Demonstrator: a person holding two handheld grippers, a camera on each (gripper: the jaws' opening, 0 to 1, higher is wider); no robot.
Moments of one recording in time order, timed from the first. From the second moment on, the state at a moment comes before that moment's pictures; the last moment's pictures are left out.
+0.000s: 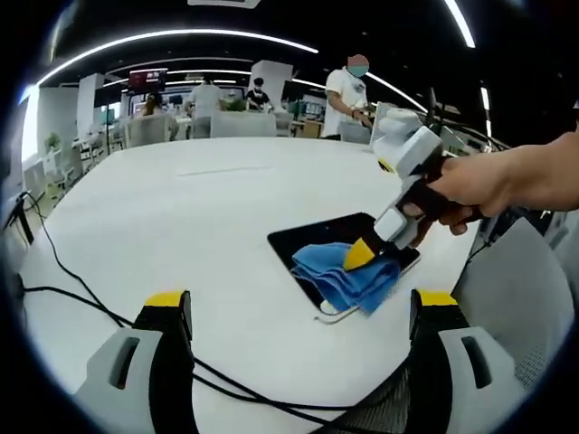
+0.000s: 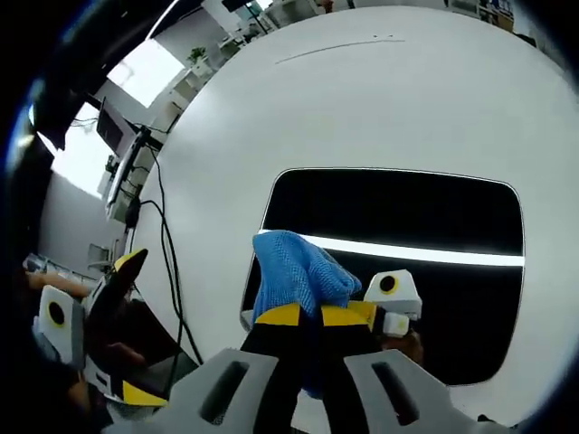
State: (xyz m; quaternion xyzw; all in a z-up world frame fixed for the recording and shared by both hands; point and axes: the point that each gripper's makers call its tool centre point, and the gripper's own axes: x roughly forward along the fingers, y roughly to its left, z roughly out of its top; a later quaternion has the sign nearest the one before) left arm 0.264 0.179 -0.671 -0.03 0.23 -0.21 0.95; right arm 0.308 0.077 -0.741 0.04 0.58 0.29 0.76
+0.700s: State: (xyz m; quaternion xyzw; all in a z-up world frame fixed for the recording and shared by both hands) left arm 0.262 0.181 -0.668 -0.03 0.23 -0.20 0.95; right arm 0.284 0.074 -0.740 0.03 0.58 0.31 0.75
